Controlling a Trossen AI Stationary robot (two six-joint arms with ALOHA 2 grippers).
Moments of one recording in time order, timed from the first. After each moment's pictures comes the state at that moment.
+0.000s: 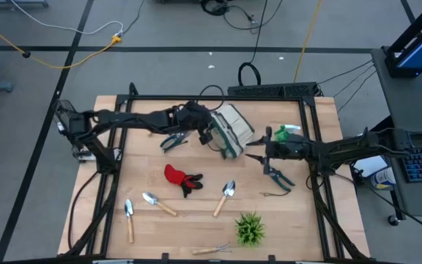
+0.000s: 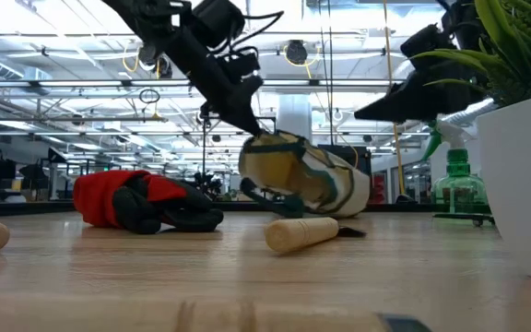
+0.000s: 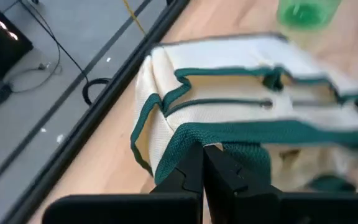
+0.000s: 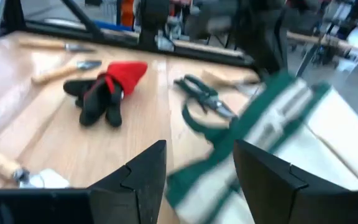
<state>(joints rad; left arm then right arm) 0.27 1.65 1.12 -0.12 -0.24 -0.01 -0.09 1.05 0.23 0.60 0.03 -0.18</state>
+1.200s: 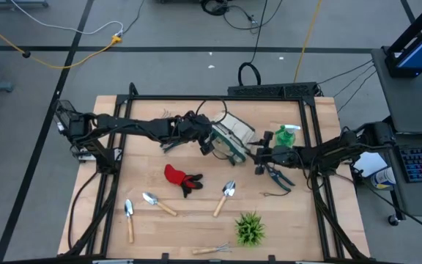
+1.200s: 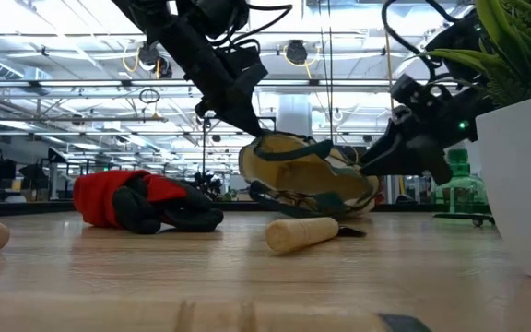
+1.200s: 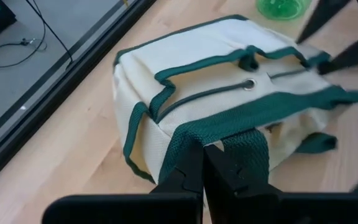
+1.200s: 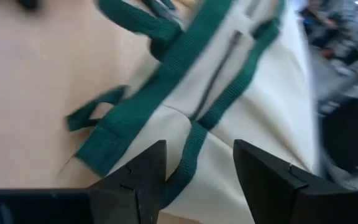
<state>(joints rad) 0.17 1.65 1.12 -0.19 -0.29 -0.18 0.02 1.33 0.23 0.66 0.48 -0.33</state>
